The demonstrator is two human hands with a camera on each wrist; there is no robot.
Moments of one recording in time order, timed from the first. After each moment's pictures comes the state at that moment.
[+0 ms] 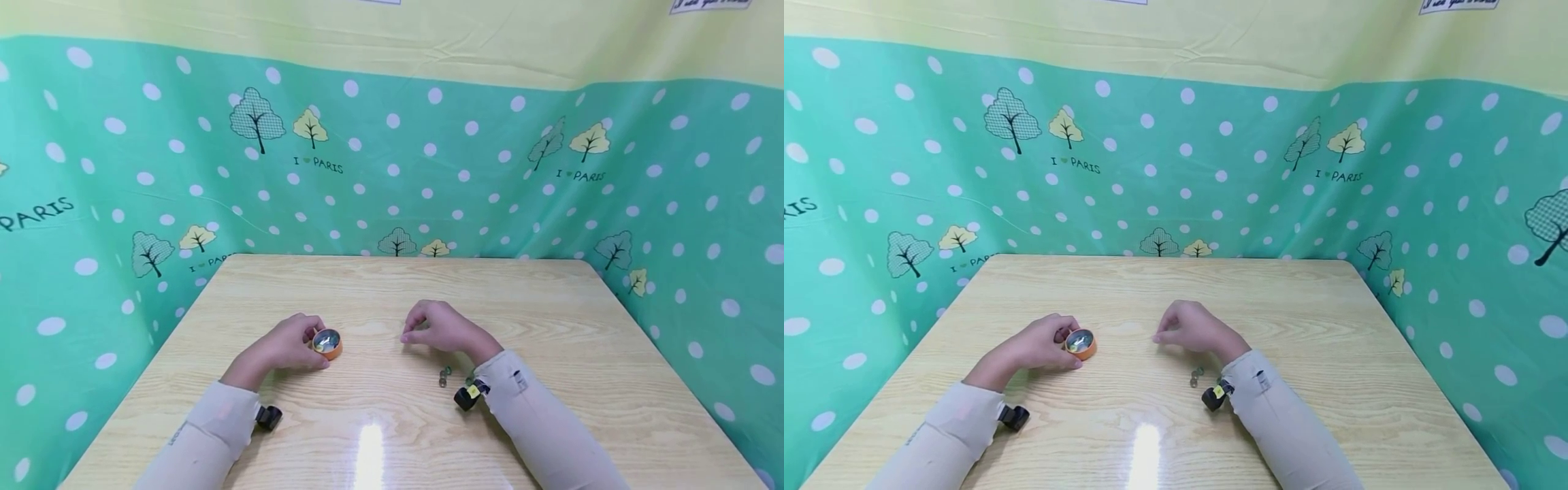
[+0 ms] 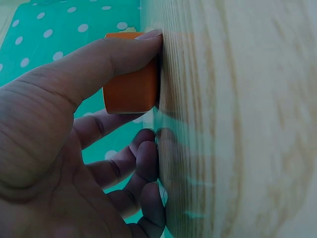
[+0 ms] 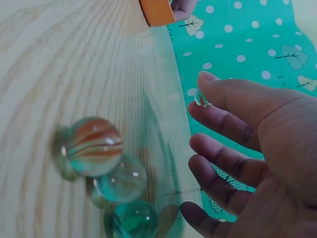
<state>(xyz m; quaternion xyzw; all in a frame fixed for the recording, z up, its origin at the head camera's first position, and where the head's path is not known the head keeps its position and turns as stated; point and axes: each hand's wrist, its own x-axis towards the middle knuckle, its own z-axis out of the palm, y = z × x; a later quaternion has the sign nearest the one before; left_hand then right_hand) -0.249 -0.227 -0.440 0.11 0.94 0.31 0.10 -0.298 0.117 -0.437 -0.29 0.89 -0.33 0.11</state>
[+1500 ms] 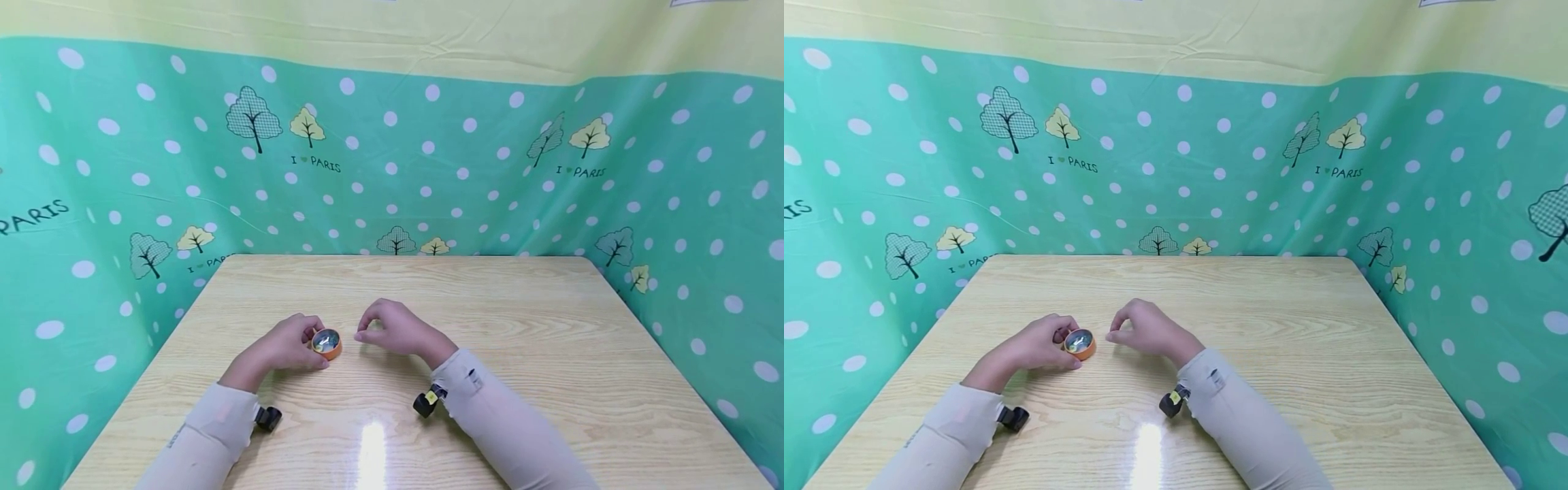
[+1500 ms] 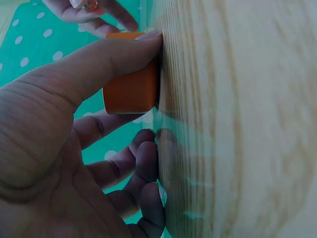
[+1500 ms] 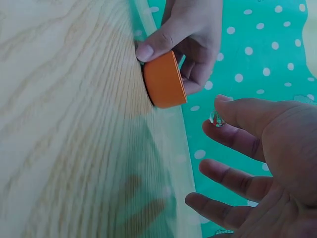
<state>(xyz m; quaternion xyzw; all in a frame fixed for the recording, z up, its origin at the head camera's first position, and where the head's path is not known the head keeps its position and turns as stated) -0.253 -0.227 -0.442 0.11 0.94 0.30 0.11 -0.289 0.037 -0.432 -0.33 0.88 -0.33 0.08</state>
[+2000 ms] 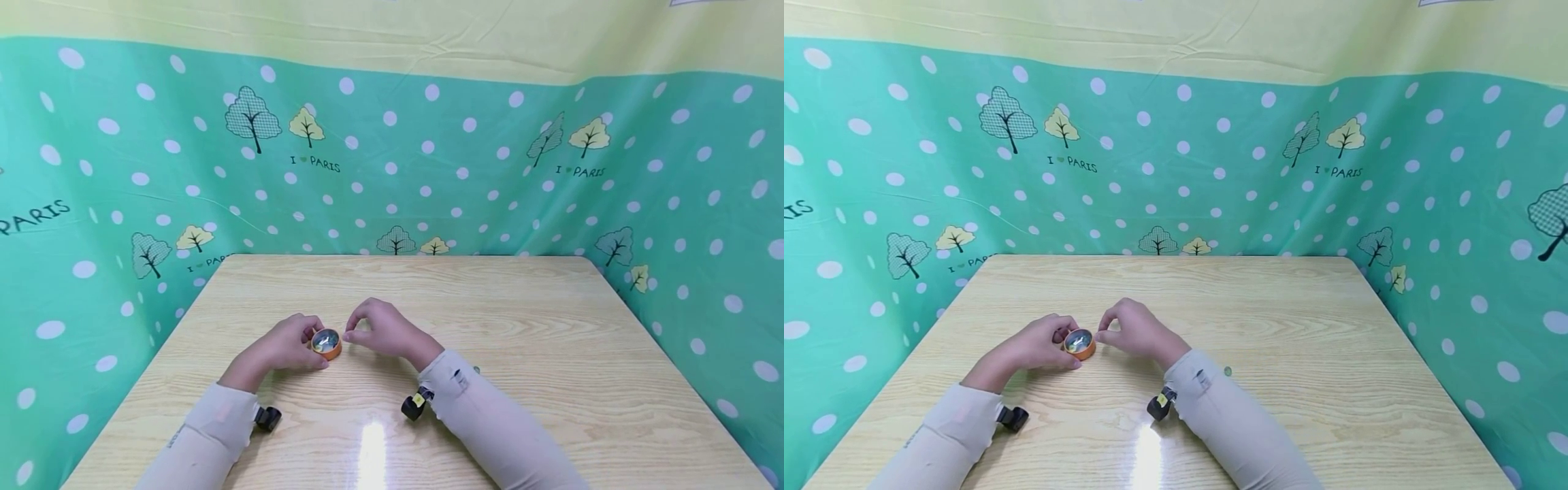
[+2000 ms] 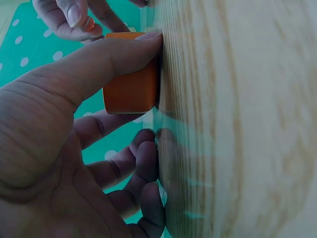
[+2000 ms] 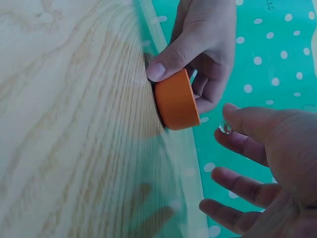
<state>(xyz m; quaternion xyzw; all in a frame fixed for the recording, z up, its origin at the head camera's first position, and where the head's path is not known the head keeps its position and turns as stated) -0.251 -0.226 -0.441 0.11 0.94 0.31 0.11 -0.284 0.016 -0.430 -0.32 0.89 -0.33 0.07</state>
